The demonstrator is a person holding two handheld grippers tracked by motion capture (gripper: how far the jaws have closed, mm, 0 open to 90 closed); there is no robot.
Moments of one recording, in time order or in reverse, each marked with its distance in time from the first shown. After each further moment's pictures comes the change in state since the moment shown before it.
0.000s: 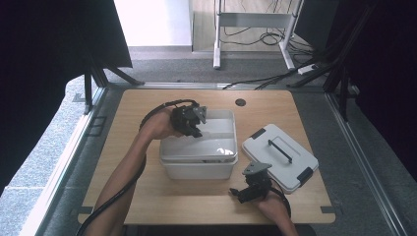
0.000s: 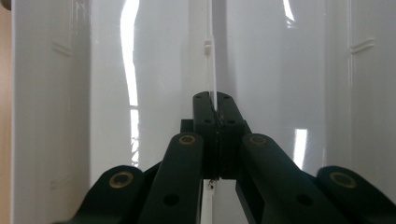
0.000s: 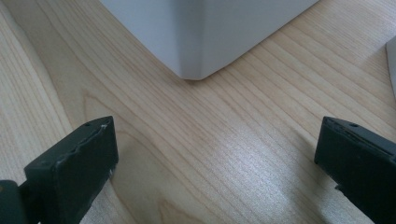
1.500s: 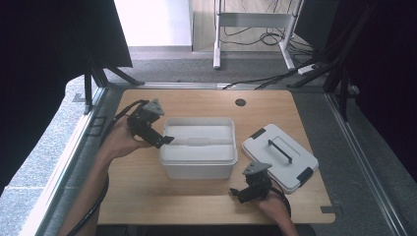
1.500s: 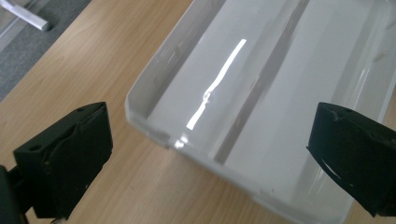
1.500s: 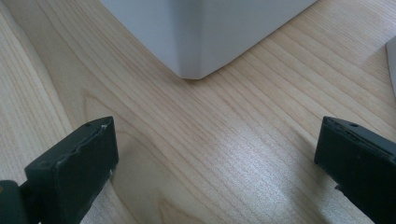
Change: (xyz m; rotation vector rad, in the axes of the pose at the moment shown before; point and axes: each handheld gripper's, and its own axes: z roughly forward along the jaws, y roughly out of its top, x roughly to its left) left arm -0.045 -0.097 -0.060 -0.225 0.281 -0.463; right arm 0.000 0.000 0.000 0.000 0.003 0.002
